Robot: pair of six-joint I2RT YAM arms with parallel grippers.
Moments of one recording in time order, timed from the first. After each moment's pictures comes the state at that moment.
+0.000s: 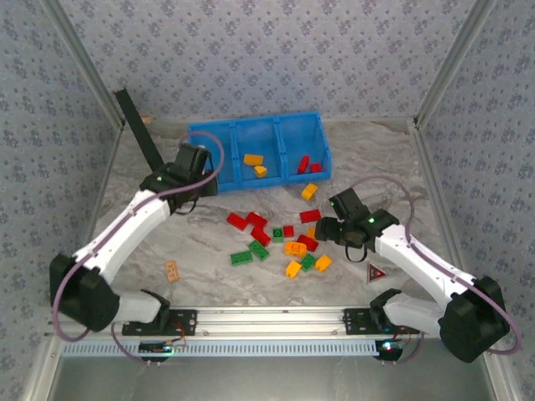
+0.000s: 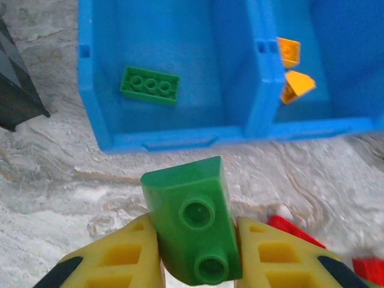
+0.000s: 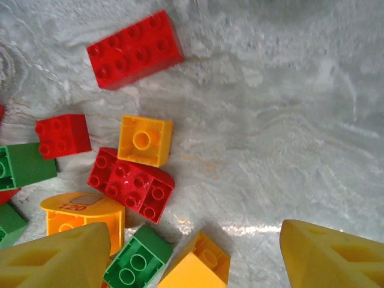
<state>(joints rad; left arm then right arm) -0.47 1.36 1.18 -0.71 -0.19 -0.48 0.54 1.11 0.75 -0.77 0.03 0.67</state>
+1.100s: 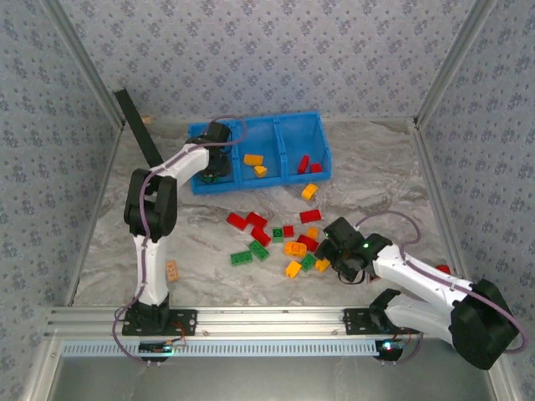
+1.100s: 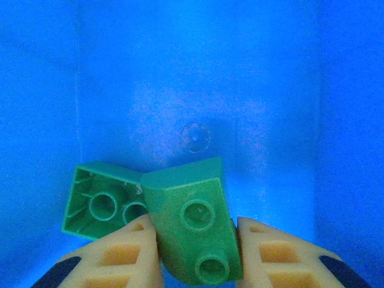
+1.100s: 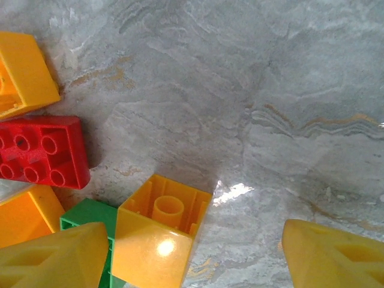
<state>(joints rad) -0.35 2.13 1.67 -0.71 -0.21 -0.43 0.68 1.03 0.51 -0.69 0.02 1.26</state>
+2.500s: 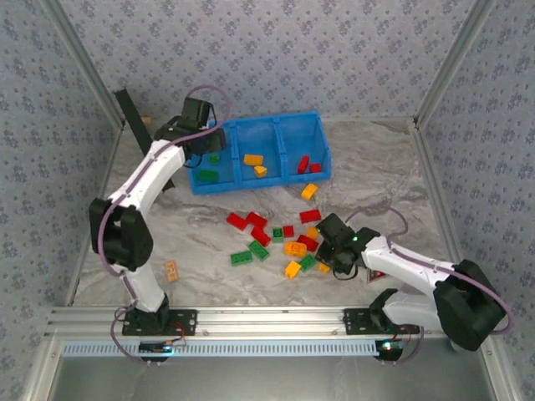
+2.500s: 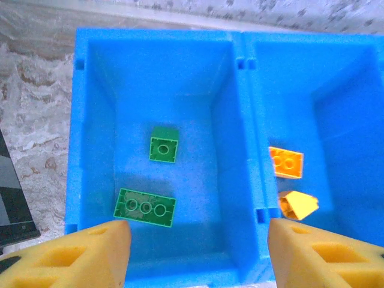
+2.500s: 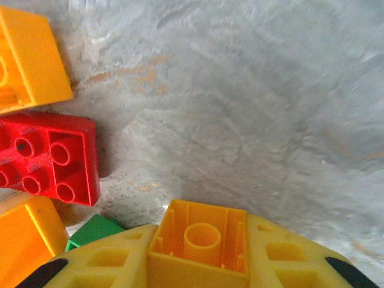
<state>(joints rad) -0.34 1.75 1.66 -0.72 -0.14 -0.39 0.67 1.18 0.57 -0.66 0.02 1.13</state>
